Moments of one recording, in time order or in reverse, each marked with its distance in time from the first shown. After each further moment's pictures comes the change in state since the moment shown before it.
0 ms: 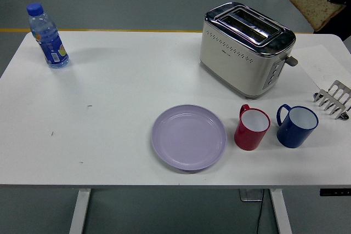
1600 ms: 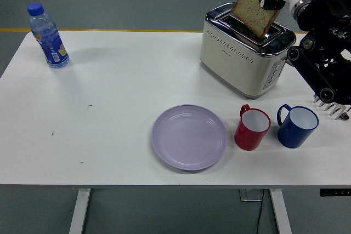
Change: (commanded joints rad) left arm -0.005 0.001 0.016 0.000 -0.007 0.019 -0.006; right arm 0.196 0.264 -0.171 -0.398 -0.026 -0.025 0.124
